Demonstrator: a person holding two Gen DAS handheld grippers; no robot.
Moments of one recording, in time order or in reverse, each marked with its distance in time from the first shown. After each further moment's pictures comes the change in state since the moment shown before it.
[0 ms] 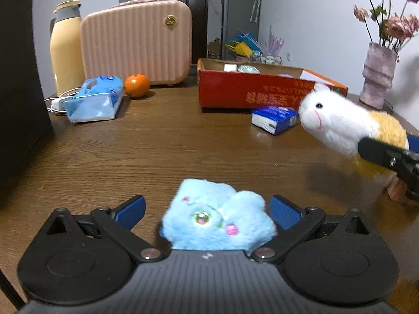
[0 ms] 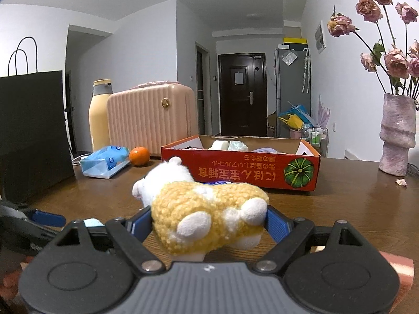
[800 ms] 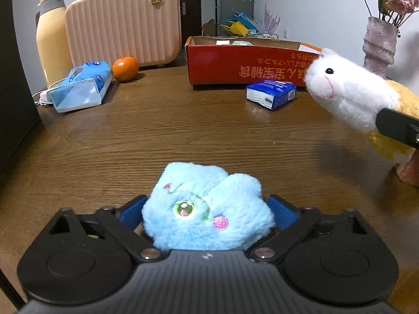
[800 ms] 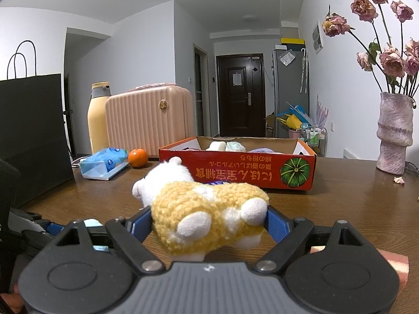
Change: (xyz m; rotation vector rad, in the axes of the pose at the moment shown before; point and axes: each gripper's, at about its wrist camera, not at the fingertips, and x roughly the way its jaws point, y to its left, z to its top) left arm 0.021 -0.011 -0.004 0.042 0.085 -0.001; right arm -0.005 -0.002 0.000 0.009 -0.003 -0.004
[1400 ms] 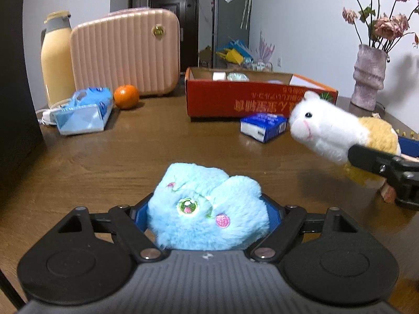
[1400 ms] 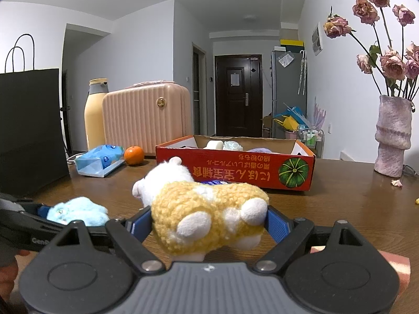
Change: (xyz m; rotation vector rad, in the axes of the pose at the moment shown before) left arm -0.024 0.003 0.004 -0.020 -0.150 -0.021; right arm 0.006 0.004 -0.001 -0.020 -0.004 -0.024
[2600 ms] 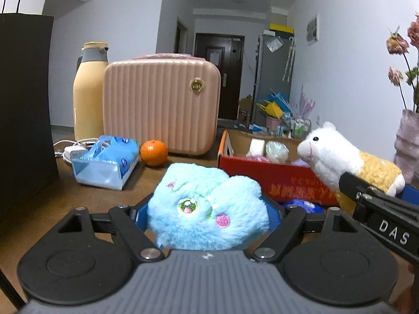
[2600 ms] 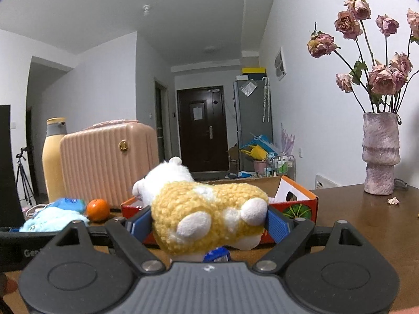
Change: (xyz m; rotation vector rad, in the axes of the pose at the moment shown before) left arm 0.040 0.005 0.066 -0.160 -0.223 0.157; right arm 0.081 0.014 0.039 0.097 -0.180 -0.172
